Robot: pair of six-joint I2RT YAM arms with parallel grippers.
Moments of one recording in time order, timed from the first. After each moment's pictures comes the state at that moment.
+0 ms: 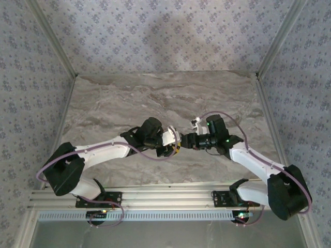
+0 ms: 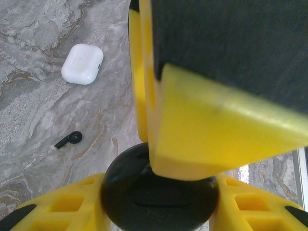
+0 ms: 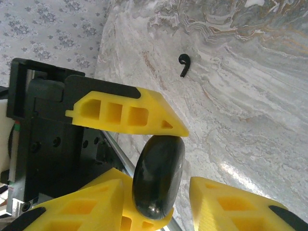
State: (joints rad) left arm -0.89 1.45 0.84 -0.09 0.37 0.32; right arm 0.49 1.17 0.59 -0.12 -0.77 0.61
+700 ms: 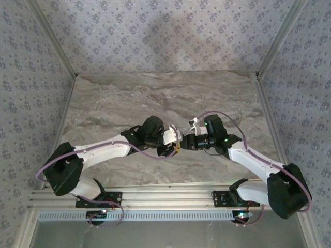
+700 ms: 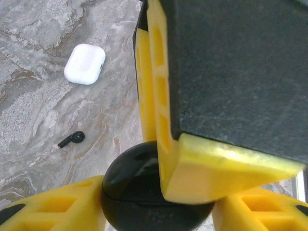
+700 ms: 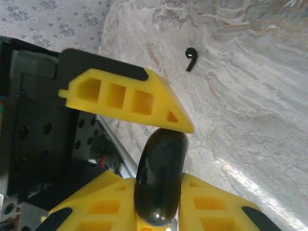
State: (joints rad) left arm -0.90 1.45 0.90 -0.17 0.36 0.31; right arm 0.51 1.17 0.62 -0.16 -0.77 0.55
